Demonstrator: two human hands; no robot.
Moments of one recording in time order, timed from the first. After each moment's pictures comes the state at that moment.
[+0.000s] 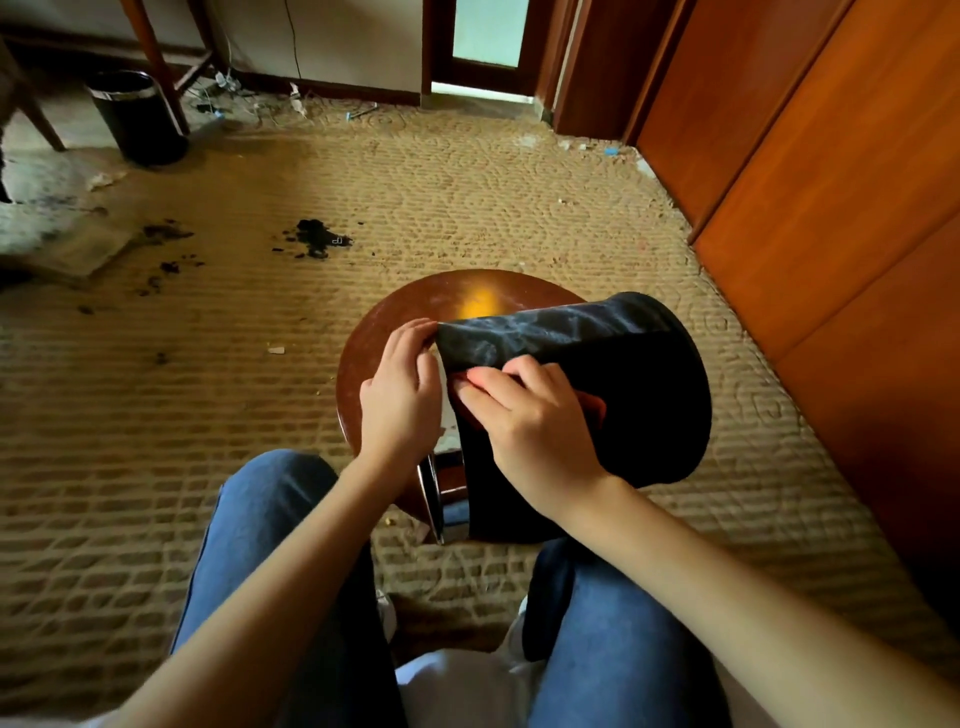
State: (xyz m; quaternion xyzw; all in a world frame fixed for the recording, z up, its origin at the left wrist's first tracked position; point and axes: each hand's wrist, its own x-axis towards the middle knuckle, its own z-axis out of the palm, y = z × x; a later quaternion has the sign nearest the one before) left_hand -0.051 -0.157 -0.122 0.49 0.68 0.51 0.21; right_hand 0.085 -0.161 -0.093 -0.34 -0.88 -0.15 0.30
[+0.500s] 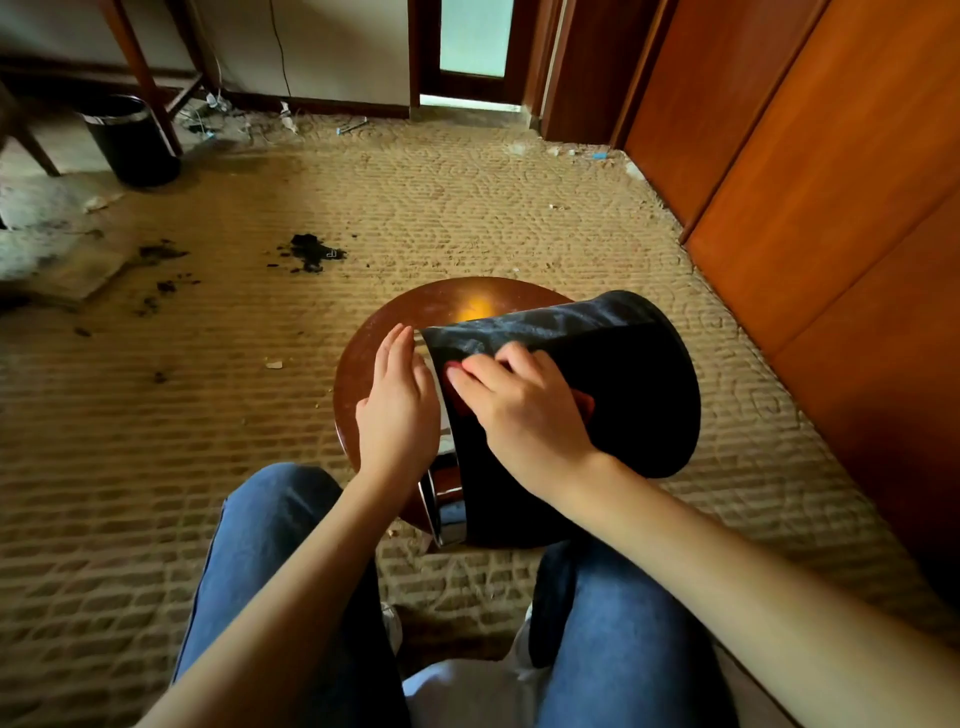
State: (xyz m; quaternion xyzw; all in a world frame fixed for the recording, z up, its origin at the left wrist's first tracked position) left_hand -0.044 -0.162 -0.118 0.46 0.72 0.47 0.21; right_hand 0.081 -0.150 -0.086 -0.36 -0.89 -0.17 0.25
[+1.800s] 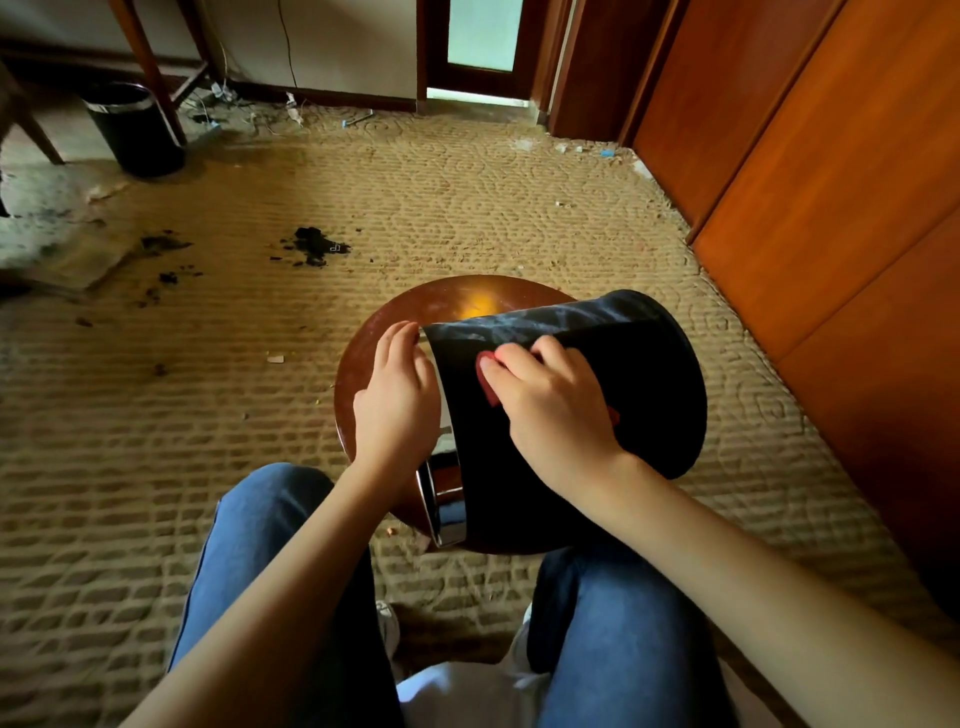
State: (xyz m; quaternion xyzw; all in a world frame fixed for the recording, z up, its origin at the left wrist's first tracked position) left_hand -0.052 -0.152 -0.115 0.47 0.74 0.44 0.21; right_hand 0.089 -0.138 -0.080 -0.40 -0.87 -0.18 0.22
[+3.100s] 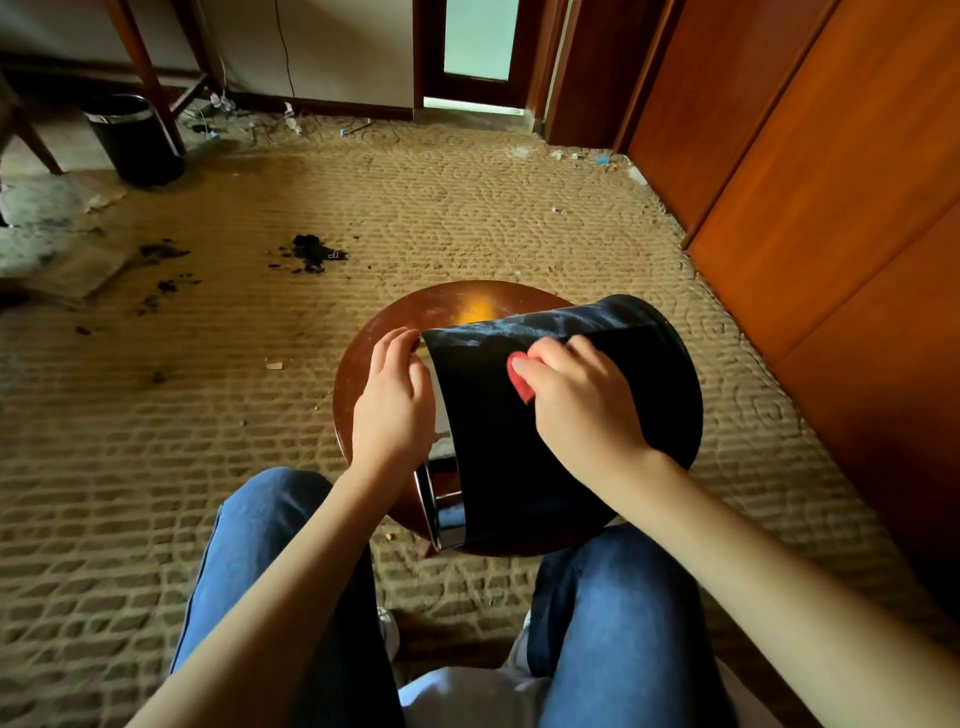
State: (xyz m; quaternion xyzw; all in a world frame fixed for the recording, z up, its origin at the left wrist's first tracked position) left_hand -0.055 -0.155 -0.122 0.50 0.71 0.47 0.18; right_hand 0.113 -0.129 -0.077 -0.43 -0.86 -0.13 0.22
